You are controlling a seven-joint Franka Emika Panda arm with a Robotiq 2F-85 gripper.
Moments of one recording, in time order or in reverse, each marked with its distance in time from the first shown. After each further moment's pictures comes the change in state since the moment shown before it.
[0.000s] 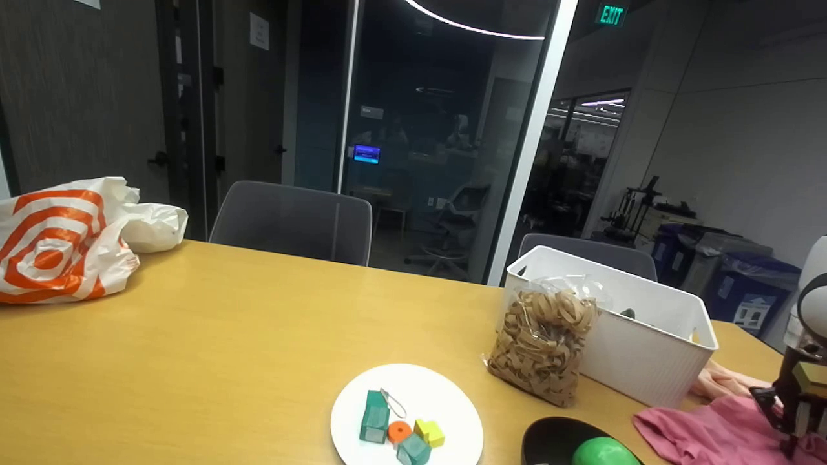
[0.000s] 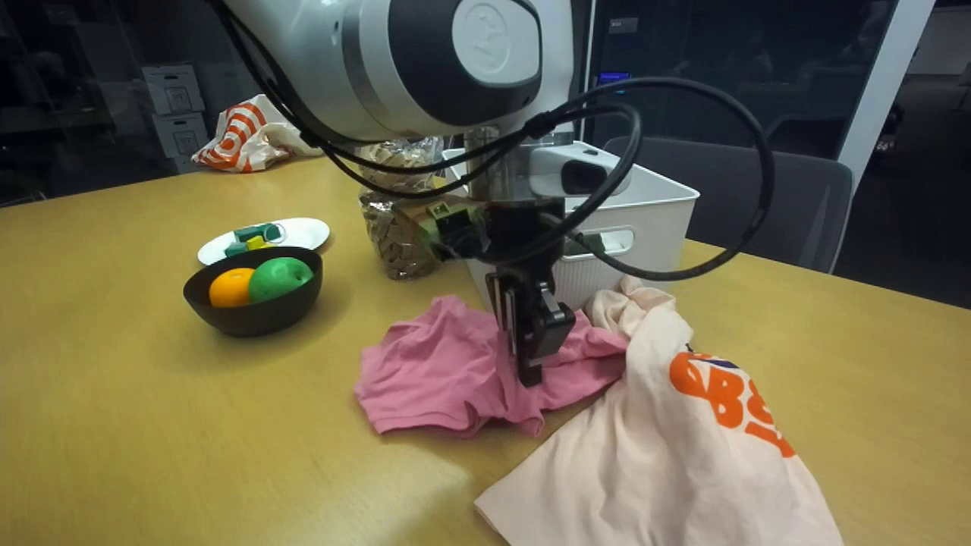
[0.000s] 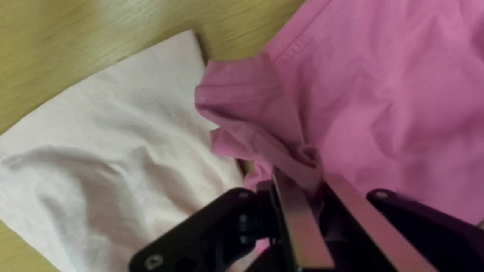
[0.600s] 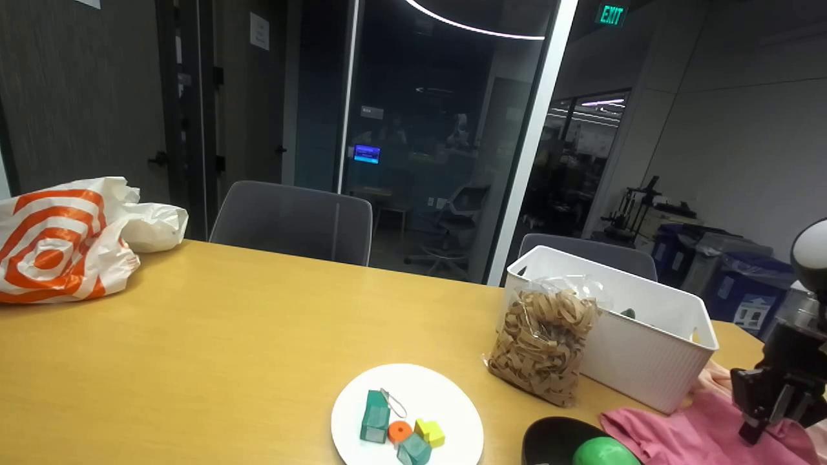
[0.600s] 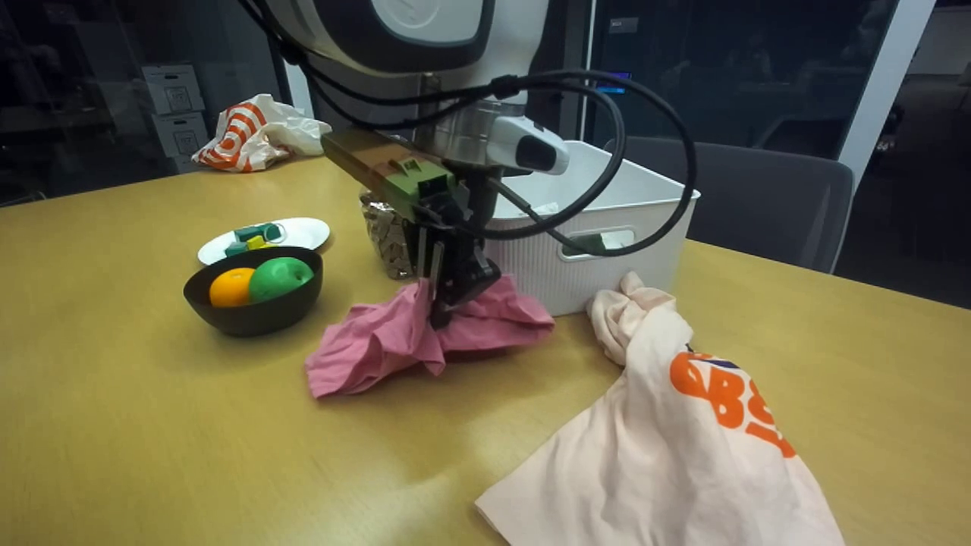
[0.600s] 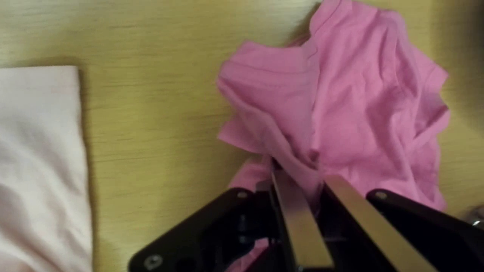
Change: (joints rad) arm 0.041 -0.115 0.050 -0.019 0.403 -0.186 -0.526
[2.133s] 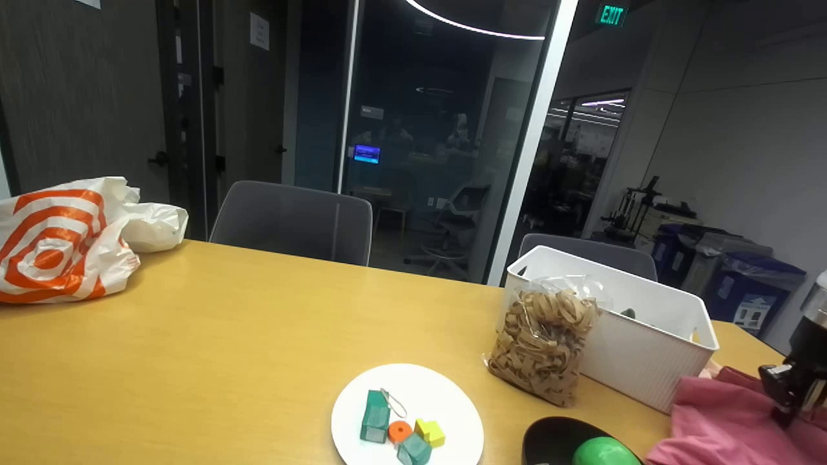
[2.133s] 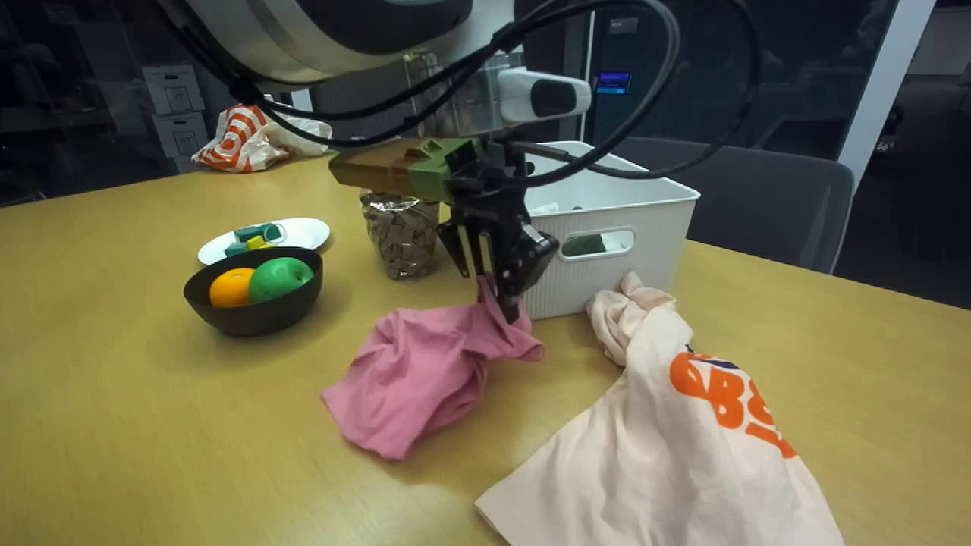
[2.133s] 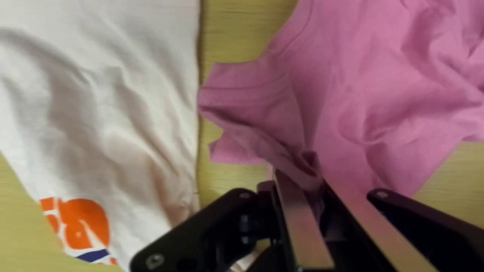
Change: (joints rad) arm -0.080 -0.084 0.039 -0.085 -0.351 0.237 0.127
